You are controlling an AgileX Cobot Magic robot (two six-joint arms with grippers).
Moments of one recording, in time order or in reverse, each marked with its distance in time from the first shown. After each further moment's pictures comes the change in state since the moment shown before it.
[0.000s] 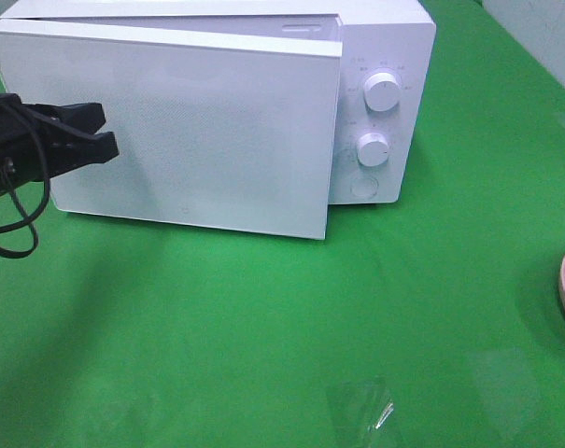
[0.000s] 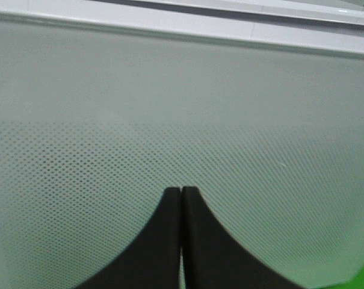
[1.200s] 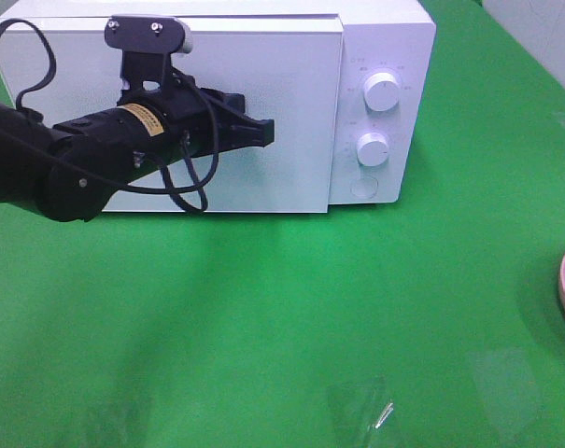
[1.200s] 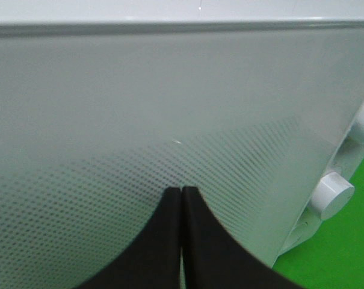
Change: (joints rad) left arm -0.296 0.247 -0.407 -0.289 0.223 0.214; right arm 0.000 0.000 0.000 0.002 0.000 0.000
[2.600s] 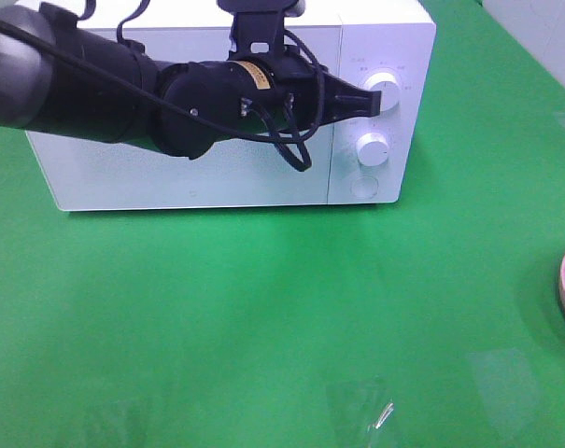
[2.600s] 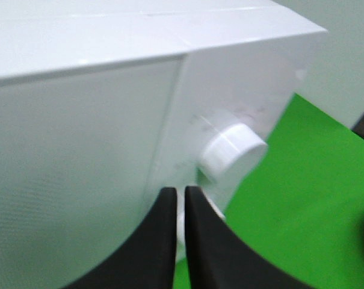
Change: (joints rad) left arm -0.163 0.066 -0.329 -0.083 0.375 0.016; right arm 0.000 0.000 0.000 0.004 0.000 0.000
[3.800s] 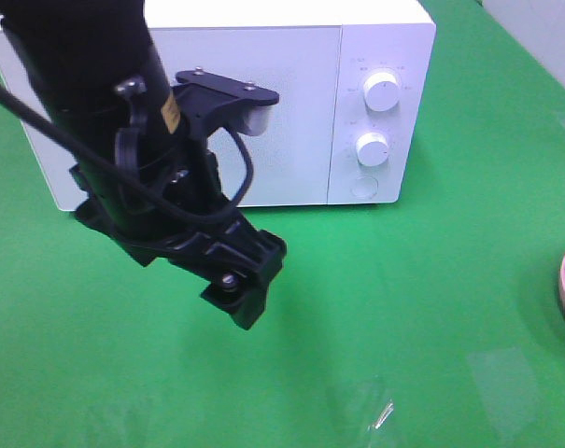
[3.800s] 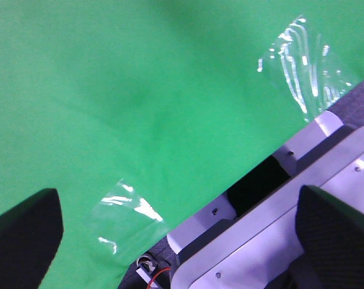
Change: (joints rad) left arm -0.090 -0.313 0.027 0.191 1.319 -0.171; right arm 0.000 0.000 0.000 0.000 0.000 0.000
